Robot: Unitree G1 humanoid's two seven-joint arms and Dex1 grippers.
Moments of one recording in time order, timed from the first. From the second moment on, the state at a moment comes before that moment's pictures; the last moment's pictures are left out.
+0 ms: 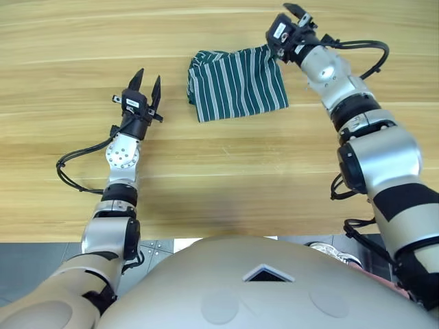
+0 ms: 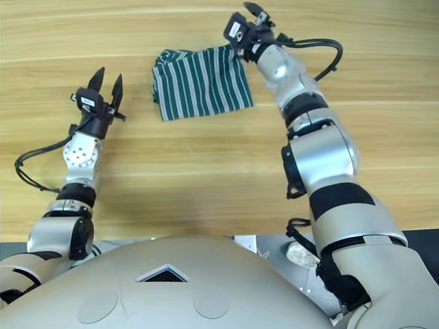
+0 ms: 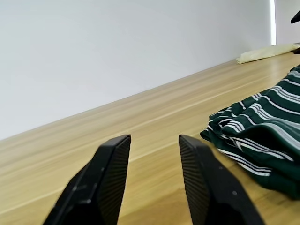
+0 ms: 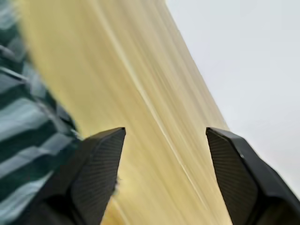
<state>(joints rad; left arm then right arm) -0.24 0.28 0.02 0.87 -0.02 -0.82 -0.26 -0.94 -0.24 0.29 1.34 -0.44 -0.37 0.05</state>
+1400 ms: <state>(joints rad) -0.16 0.20 0.04 0.73 -0.07 -0.85 -0.31 -0.90 -0.17 -0.15 1.35 -0.08 -0.19 -0.02</state>
